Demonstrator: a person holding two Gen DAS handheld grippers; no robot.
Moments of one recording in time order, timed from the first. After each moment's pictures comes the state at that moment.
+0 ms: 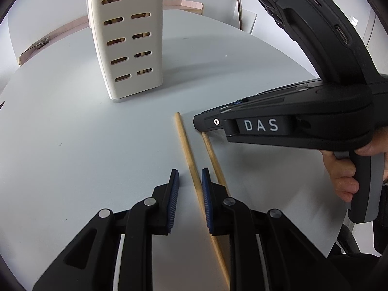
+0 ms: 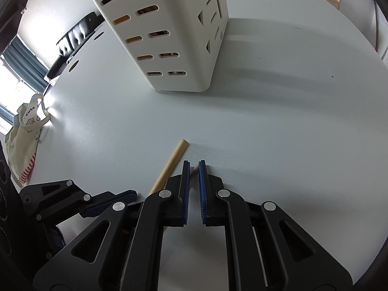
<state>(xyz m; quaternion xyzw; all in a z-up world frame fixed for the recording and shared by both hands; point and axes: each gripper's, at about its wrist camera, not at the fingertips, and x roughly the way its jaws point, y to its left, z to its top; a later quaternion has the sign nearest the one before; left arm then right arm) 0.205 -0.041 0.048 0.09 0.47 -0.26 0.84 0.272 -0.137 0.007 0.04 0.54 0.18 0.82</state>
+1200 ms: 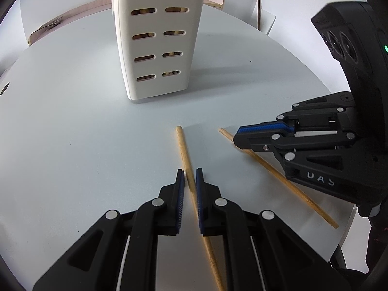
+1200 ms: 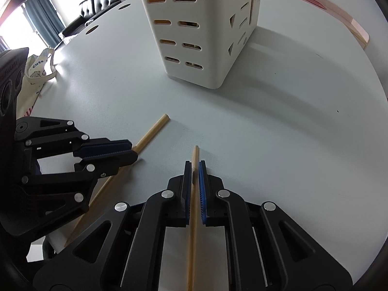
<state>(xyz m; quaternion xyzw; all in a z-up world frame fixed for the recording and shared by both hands) 0.247 -0.041 0.042 0.05 0.50 -0.22 0.83 0.265 -0.139 0.015 -0.09 0.54 0.24 0.80</state>
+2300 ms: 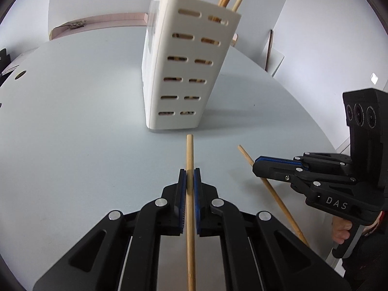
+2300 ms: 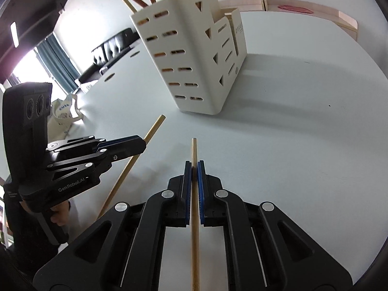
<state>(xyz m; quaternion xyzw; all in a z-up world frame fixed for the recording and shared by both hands) 0.222 -0.009 0.069 -0.05 0.42 -0.20 0.88 0.235 -0.197 0.042 0.06 0.44 0.28 0.85</state>
